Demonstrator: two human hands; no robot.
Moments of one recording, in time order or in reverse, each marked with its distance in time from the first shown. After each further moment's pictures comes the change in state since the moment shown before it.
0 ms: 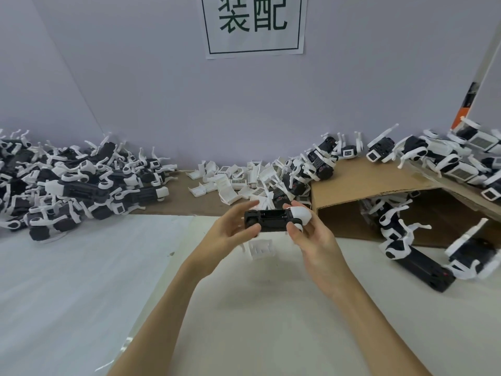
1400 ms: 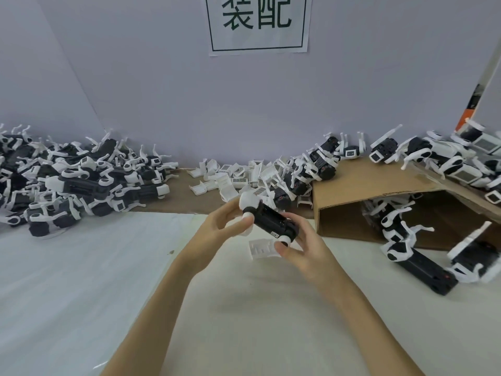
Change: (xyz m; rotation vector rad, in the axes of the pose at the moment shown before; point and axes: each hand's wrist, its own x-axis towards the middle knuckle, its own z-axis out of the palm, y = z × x) left_hand -0.005 0.018 -0.008 0.037 0.030 -0.037; right_hand -0.011 -0.001 0.002 -0.292 -0.123 0.058
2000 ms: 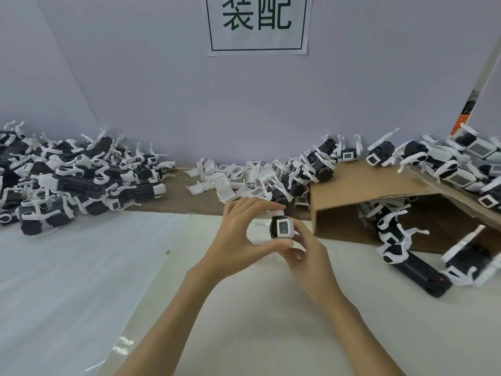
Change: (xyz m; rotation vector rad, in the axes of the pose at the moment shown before) left_hand -0.001 0.019 0.045 0.587 0.164 0.410; right_hand 0.001 0.015 0.006 -0.253 0.193 -0.192
